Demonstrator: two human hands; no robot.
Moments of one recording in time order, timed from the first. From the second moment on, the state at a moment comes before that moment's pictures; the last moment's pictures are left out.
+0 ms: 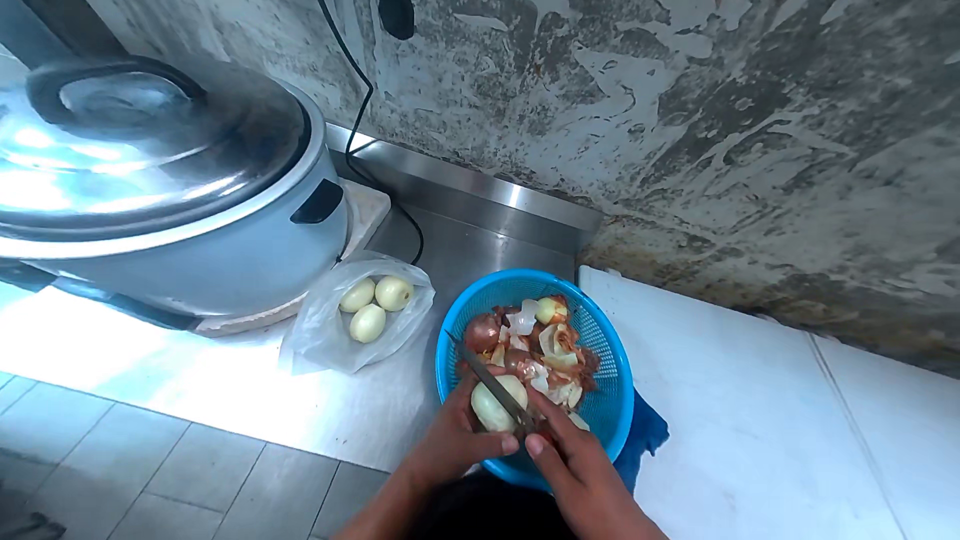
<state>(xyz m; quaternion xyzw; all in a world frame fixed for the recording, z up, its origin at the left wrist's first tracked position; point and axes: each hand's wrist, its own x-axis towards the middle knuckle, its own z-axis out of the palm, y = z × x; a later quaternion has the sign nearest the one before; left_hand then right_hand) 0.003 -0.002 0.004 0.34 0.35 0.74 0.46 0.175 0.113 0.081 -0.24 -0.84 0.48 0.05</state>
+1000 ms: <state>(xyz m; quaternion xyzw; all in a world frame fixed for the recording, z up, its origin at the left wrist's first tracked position) -0.004 -0.005 -0.005 0.33 0.31 0.73 0.52 0.174 0.129 0.069 -0.22 -0.83 0.49 0.12</state>
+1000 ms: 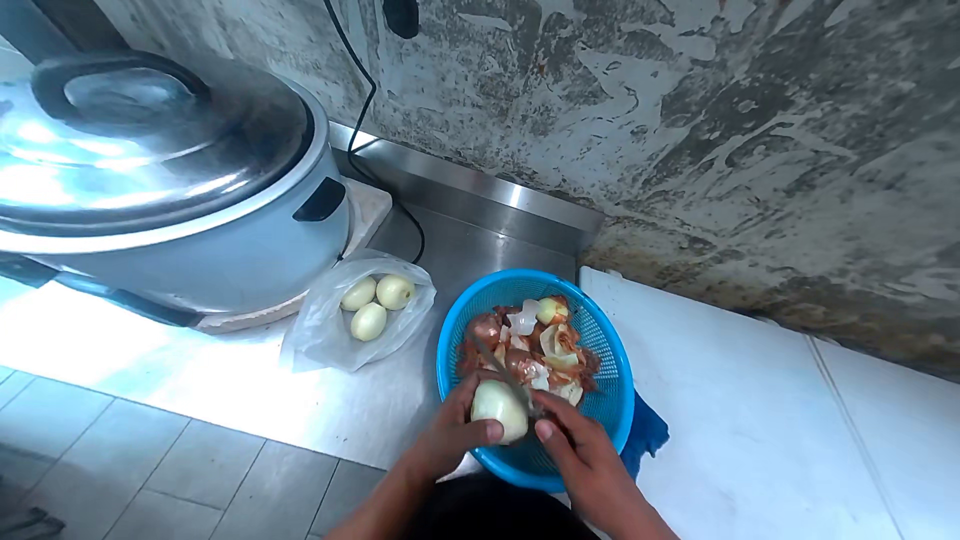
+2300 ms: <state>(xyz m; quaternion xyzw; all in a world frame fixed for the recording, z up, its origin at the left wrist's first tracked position) 0.000 0.000 0.002 0.37 0.39 0.70 0.47 0.174 0.143 0.072 -0.34 -0.77 0.53 0.10</state>
